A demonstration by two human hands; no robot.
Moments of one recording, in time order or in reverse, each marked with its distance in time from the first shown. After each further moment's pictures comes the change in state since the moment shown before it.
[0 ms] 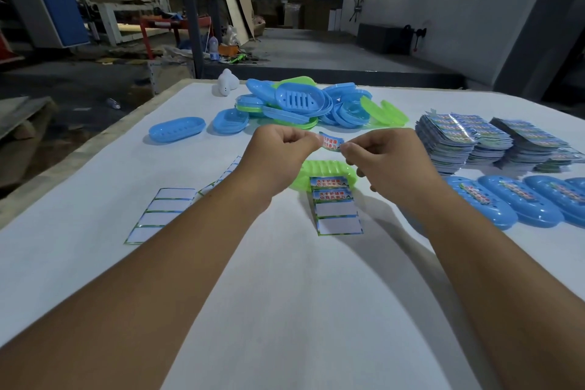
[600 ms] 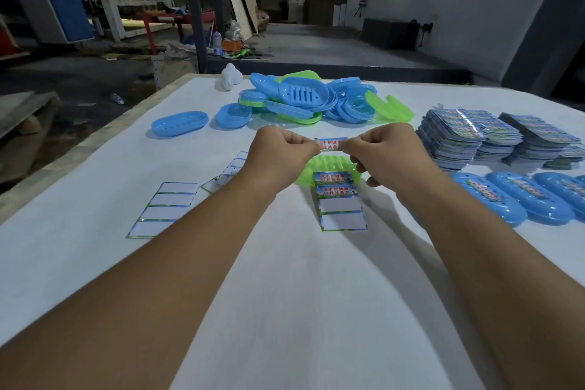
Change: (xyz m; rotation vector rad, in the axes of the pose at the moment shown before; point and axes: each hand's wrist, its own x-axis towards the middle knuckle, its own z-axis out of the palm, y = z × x) left_hand 0.010 -0.015 0.006 0.102 0.085 -0.050; right_hand 0.014 0.004 0.009 0.012 -0.007 0.145
